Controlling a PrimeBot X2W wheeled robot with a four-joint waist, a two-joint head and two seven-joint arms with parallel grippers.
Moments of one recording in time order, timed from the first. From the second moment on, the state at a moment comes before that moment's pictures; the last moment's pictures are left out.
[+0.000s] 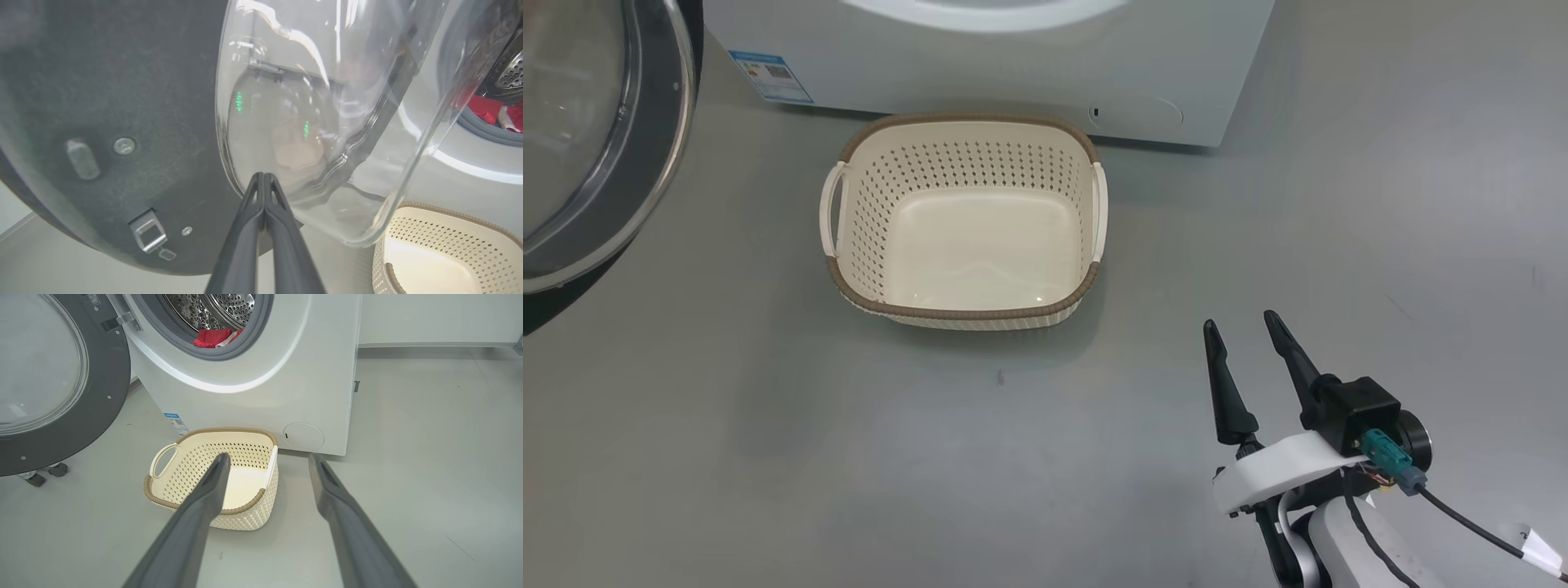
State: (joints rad) left arm -0.45 0.51 0.09 0.69 -0.71 -0.12 -0.13; right arm -0.14 -0.06 0.39 0.21 0.36 -0.10 -0.25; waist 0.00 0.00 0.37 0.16
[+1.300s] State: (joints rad) left arm -0.11 0.30 -0.15 0.44 -0.63 -0.12 -0.23; right arm 0.05 -0.06 0.20 0.07 0.49 -0.03 -0.25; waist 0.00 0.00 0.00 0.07
